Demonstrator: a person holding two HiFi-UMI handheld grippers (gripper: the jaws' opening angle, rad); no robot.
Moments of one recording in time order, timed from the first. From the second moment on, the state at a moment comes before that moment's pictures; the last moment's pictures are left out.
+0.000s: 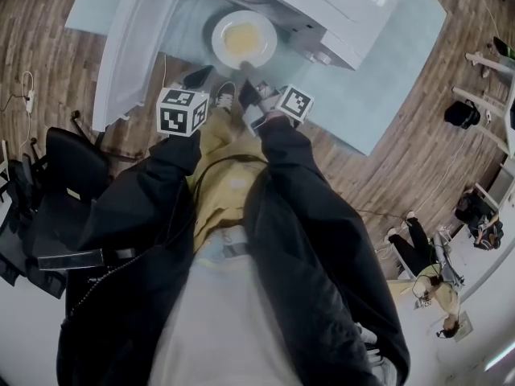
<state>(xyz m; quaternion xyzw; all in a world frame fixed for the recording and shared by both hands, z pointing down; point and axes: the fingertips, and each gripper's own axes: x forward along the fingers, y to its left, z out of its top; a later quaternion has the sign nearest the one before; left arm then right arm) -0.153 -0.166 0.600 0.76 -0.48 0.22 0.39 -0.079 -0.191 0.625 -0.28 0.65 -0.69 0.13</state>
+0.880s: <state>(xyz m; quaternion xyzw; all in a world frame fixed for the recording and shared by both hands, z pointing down) -0.187 -0.199 0.610 0.74 -0.49 0.21 0.41 -0.130 -0.294 0.621 -0.30 0.62 -0.69 0.23</state>
